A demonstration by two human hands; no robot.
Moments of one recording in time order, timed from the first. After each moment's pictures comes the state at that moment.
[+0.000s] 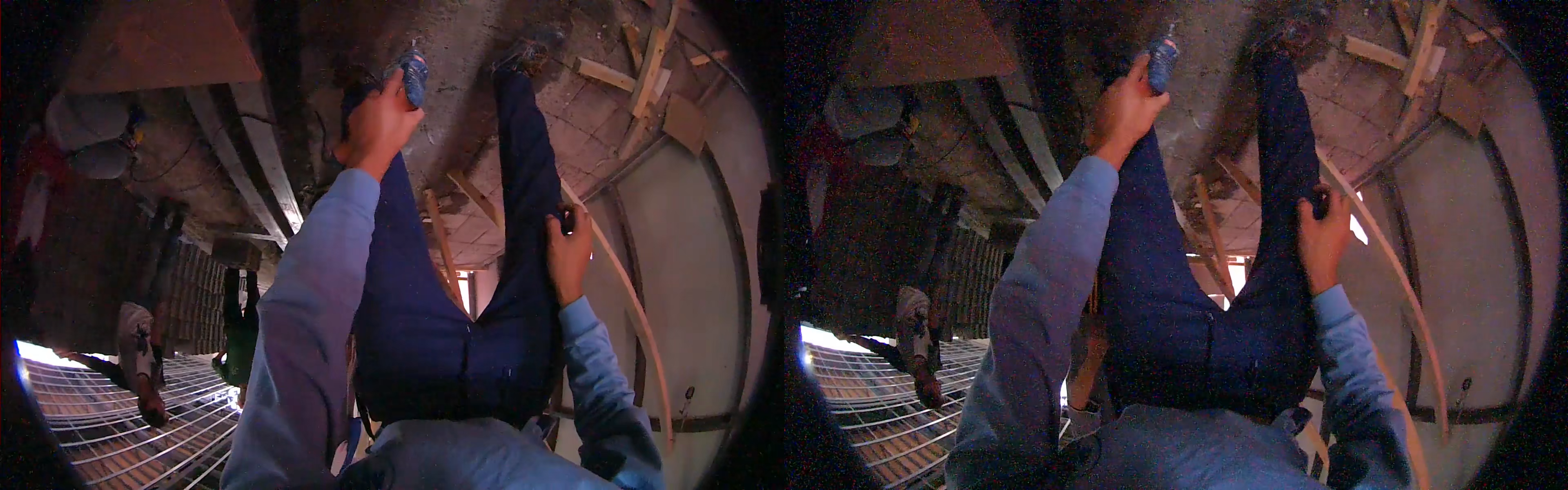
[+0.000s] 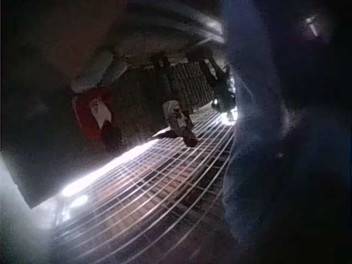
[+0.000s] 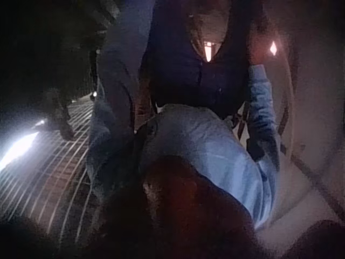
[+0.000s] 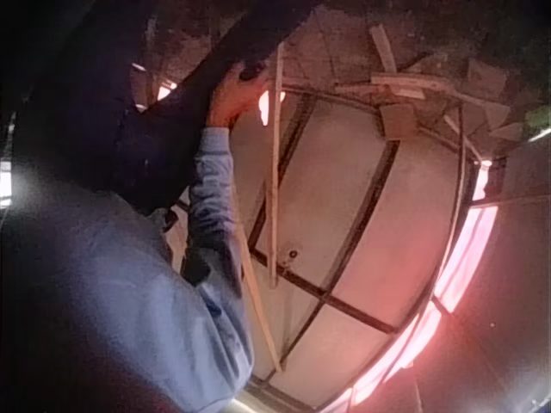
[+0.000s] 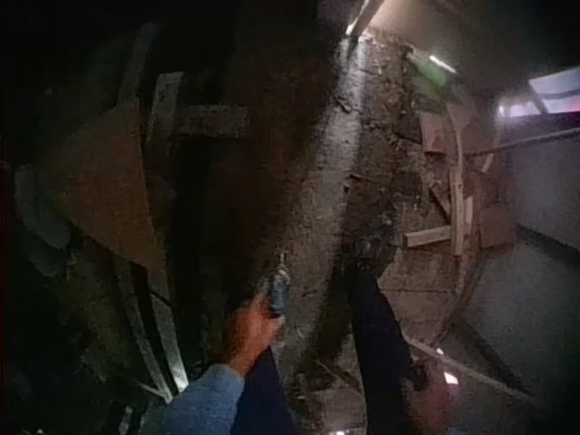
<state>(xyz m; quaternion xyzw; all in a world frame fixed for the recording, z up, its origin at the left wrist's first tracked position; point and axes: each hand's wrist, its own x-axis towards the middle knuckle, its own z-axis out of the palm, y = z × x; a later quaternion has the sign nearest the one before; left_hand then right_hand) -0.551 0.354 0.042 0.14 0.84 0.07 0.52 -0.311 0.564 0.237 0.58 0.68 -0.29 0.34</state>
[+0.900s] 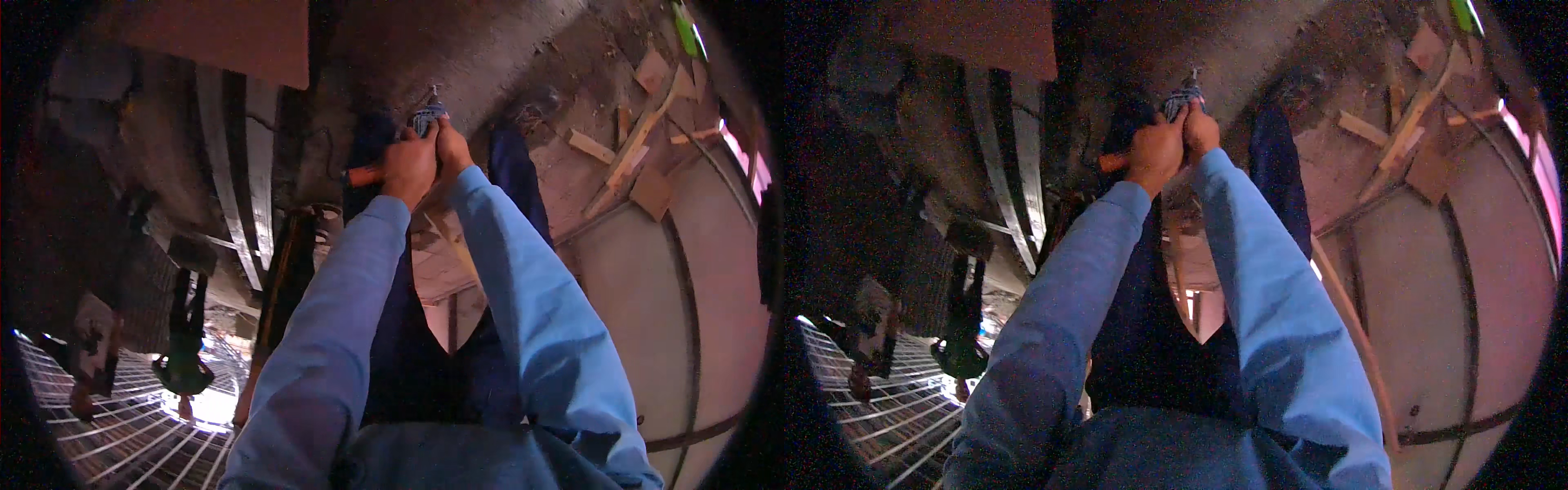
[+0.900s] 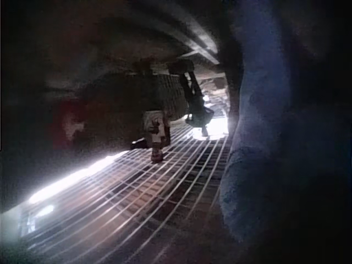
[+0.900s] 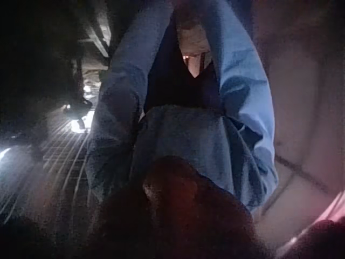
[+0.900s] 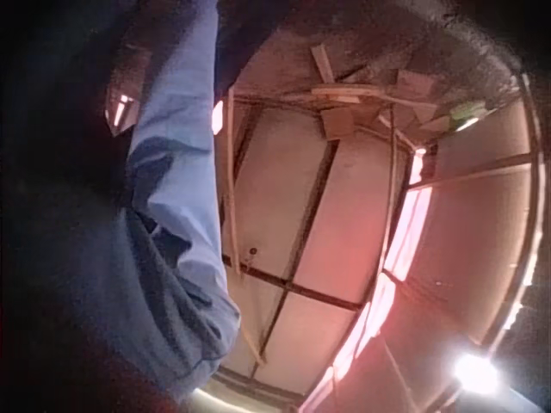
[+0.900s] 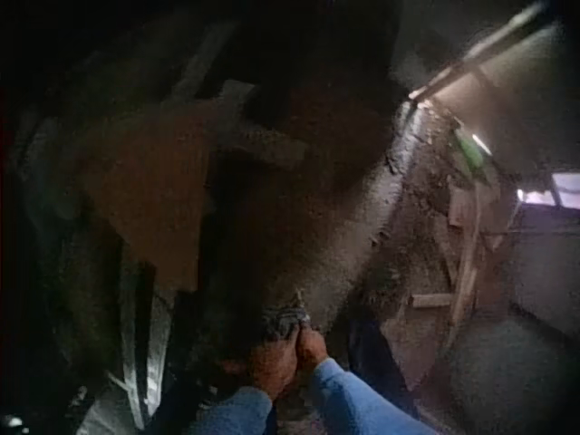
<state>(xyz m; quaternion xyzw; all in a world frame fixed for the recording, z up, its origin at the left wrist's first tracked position) -0.566 0.354 0.038 0.21 0.83 0.00 0.52 -0.495 0.432 -0.051 0.70 0.30 -0.56 0.33</state>
